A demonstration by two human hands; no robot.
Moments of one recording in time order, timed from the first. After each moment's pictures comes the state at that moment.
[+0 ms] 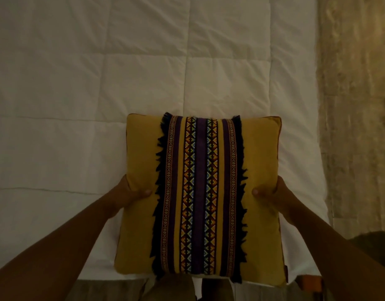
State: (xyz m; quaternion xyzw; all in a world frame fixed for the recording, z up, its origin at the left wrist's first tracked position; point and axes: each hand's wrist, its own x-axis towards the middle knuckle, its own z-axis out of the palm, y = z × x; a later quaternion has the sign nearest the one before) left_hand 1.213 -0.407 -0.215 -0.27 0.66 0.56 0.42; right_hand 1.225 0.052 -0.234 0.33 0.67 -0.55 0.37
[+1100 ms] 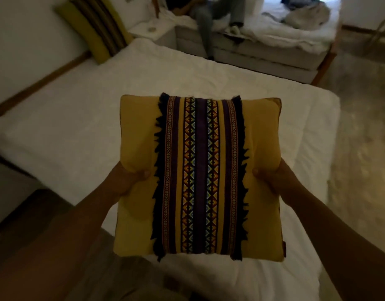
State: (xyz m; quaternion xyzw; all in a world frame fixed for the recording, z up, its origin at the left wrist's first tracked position) left_hand 1.373 -0.461 0.078 -0.31 0.68 0.67 0.01; right_hand 1.168 -0.070 0.061 -0.05 0.72 -0.62 0.29
